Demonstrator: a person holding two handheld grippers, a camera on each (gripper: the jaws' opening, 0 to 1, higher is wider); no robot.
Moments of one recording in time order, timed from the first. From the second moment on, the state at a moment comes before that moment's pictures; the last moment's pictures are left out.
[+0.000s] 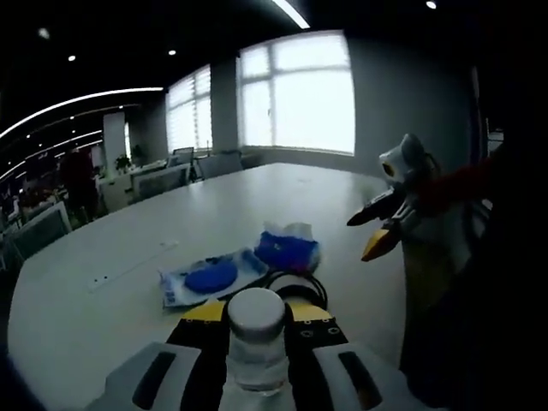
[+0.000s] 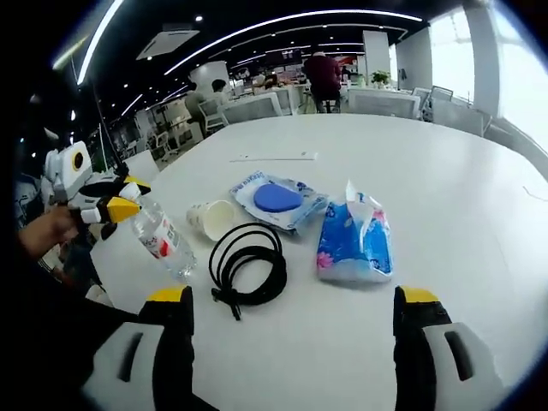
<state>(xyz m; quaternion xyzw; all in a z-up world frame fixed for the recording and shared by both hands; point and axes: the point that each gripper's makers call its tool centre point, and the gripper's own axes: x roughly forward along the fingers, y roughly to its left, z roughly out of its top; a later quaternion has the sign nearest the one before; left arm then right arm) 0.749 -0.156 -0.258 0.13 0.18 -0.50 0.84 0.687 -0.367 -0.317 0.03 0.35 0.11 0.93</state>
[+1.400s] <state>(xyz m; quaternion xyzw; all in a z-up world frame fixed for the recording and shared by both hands) 0.774 -0.113 -0.209 0.14 0.20 -0.56 0.80 0.696 -0.374 -0.311 0.03 0.34 0.09 0.93</state>
